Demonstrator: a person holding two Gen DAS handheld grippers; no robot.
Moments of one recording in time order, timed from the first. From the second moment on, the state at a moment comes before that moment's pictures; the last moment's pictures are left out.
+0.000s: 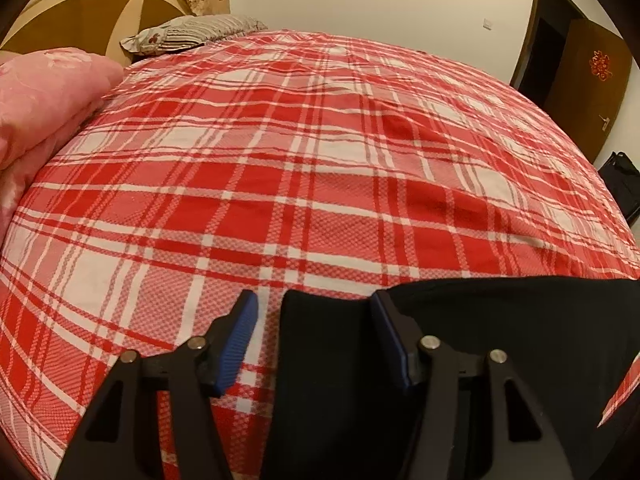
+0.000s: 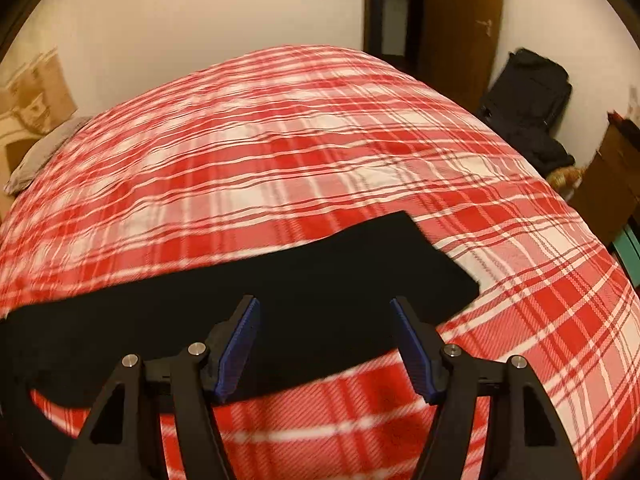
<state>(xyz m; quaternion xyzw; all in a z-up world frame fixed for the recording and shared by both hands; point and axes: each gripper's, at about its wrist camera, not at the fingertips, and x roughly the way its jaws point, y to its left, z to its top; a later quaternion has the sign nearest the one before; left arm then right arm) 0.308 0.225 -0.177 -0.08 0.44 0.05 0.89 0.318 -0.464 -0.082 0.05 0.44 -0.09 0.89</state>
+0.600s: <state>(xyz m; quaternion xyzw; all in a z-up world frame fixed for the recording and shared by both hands) 0.310 0.216 -0.182 -0.07 0.44 0.03 0.89 0.420 -0.548 -0.120 0.06 0.49 -0.14 0.86</state>
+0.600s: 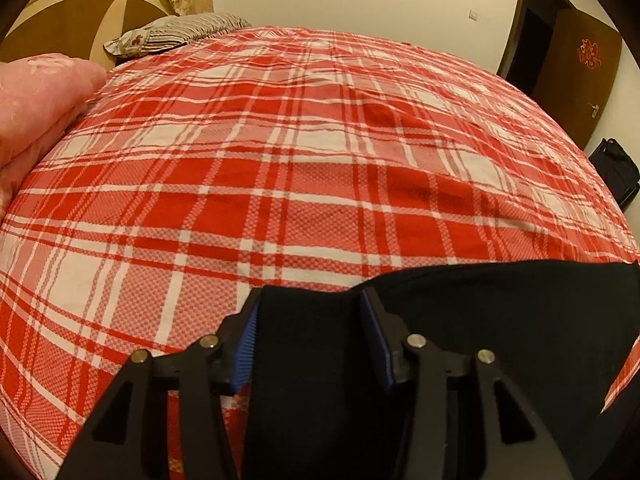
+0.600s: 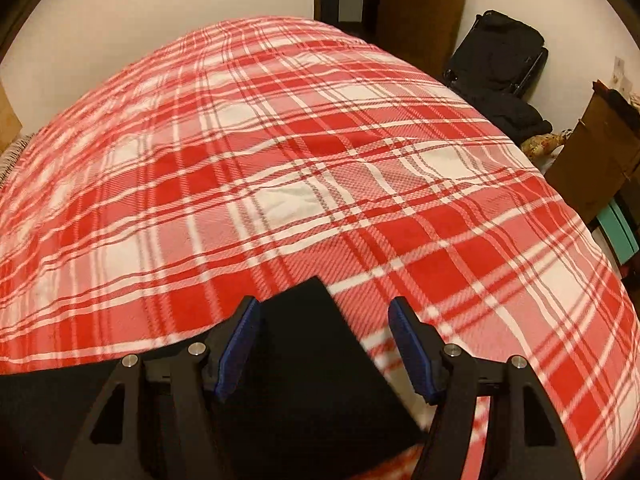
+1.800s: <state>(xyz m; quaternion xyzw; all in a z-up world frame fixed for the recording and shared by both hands) 0.265 0.213 -0.121 -0.10 0.36 -0.05 0.93 0.282 -0.541 -0.041 0.08 0.35 -0.01 0.93</state>
